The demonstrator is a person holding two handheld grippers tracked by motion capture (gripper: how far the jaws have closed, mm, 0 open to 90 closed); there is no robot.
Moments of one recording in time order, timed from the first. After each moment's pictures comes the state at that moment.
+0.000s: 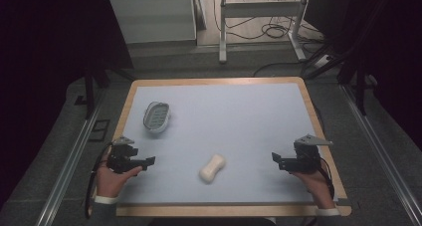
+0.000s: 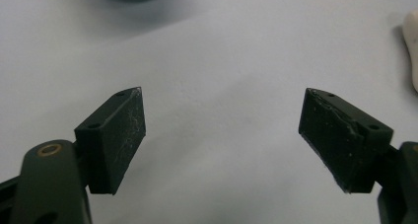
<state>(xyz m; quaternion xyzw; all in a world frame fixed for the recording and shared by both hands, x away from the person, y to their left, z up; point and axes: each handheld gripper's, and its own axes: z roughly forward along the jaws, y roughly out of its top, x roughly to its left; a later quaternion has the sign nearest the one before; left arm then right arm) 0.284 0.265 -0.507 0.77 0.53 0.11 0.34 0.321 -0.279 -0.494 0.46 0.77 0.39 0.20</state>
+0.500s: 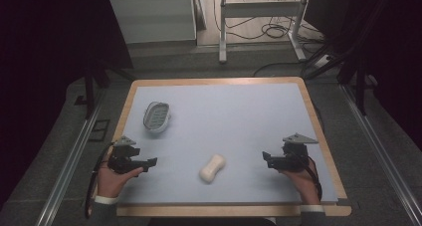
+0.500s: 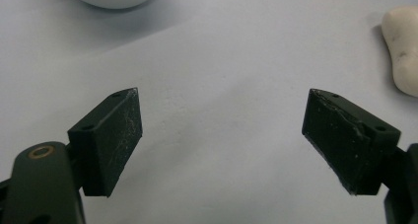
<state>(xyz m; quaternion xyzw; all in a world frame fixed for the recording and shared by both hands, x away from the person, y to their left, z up) 0.282 0.263 -0.505 0.77 0.51 0.11 0.36 0.326 -0.250 -0.499 0.47 0.77 0.37 0.21</state>
